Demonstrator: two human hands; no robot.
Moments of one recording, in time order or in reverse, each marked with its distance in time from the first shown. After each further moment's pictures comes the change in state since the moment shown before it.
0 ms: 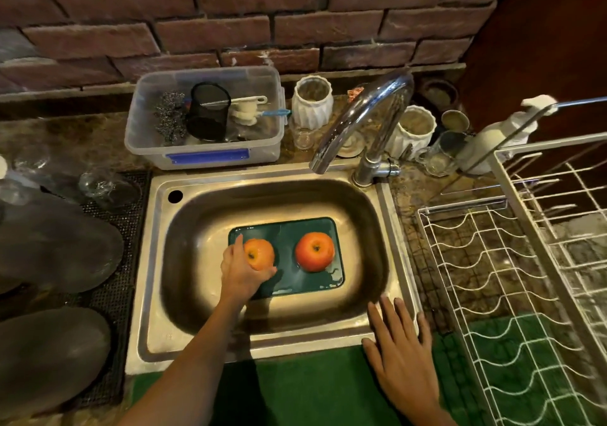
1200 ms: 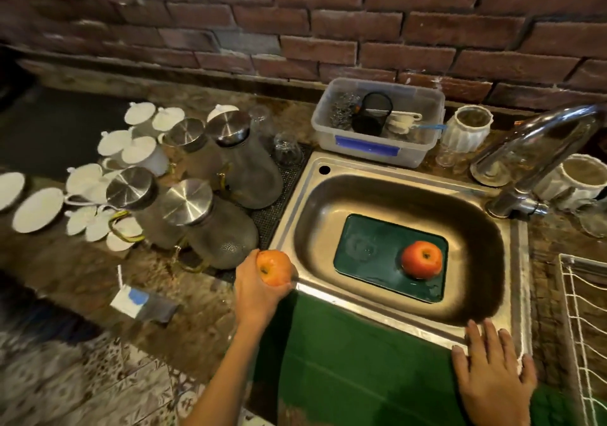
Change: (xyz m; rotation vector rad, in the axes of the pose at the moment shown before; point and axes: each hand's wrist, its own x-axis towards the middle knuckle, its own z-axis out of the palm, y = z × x) left_hand -0.193 -0.088 -0.105 -0.223 0.587 -0.271; right_hand -0.001 -0.024 -0.022 -0.065 -0.073 0.136
